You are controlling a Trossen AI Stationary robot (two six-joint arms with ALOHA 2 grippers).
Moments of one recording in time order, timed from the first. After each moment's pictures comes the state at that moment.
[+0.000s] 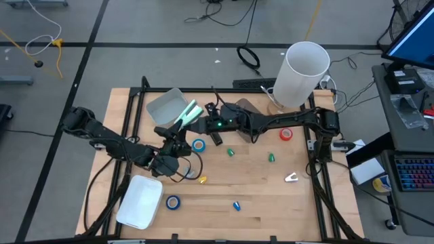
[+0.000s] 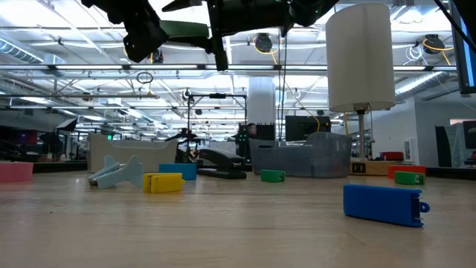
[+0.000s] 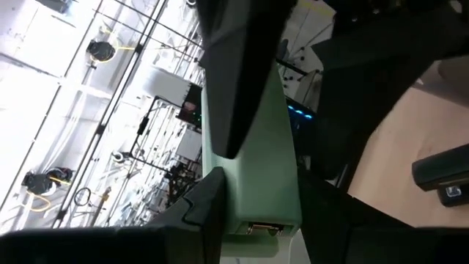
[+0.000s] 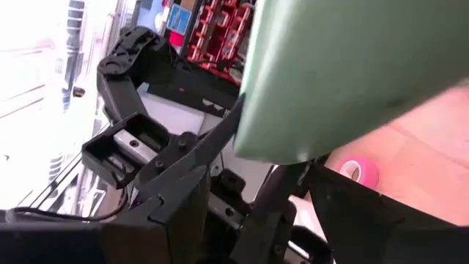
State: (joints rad) left arm -0.40 1.39 0.81 0.15 -1.57 0.65; right arm -0.10 1.87 1.40 0.37 -0.15 1.19
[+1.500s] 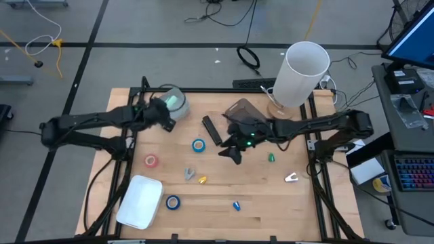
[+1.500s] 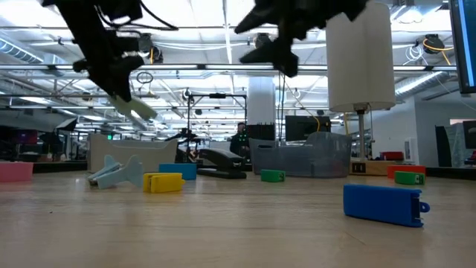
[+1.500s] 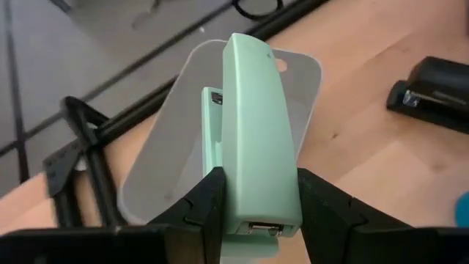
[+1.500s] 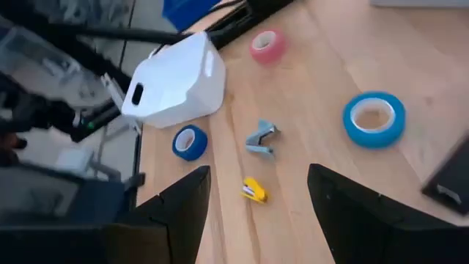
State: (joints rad) left arm 0.29 1.04 0.81 -0.81 -0.58 -0.49; right arm 0.00 1.50 1.06 -0.05 -0.18 0.59
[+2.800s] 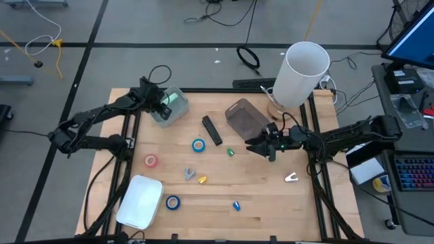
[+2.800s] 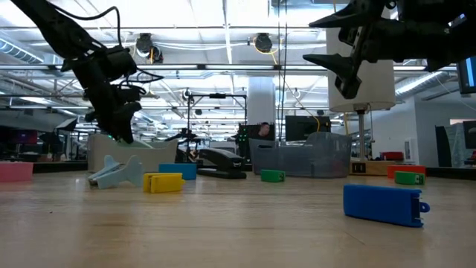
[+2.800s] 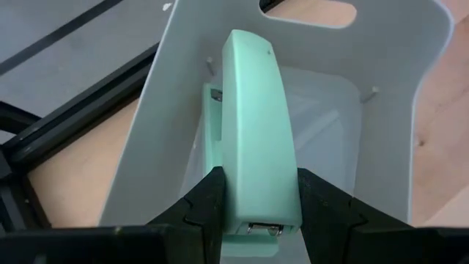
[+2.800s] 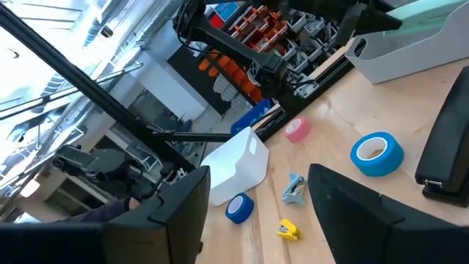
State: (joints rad) left arm 0.94 1.18 0.59 -0.32 -0.01 0.04; right arm 0.02 1.08 0.30 0.79 -0.05 0.79
